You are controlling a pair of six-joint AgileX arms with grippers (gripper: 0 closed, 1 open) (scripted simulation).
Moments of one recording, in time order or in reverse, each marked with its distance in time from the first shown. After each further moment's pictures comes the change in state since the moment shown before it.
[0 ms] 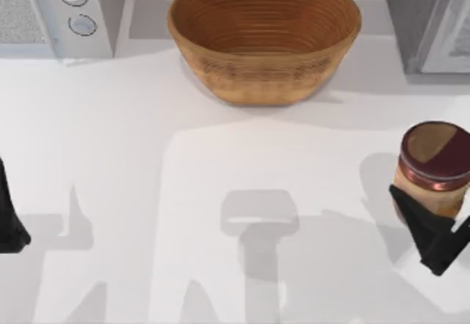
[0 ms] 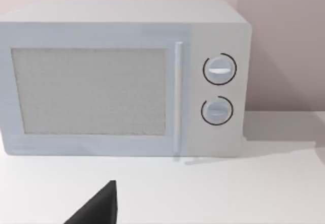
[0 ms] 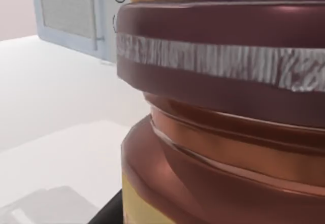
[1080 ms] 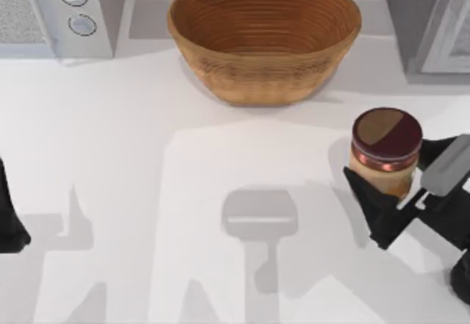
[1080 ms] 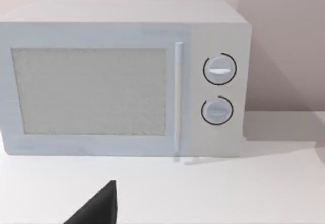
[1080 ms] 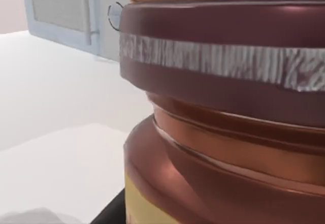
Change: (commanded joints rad) left arm 0.000 0.000 0.000 0.000 0.000 0.000; right arm 0.181 -0.188 -0.207 0.011 -0.177 0.004
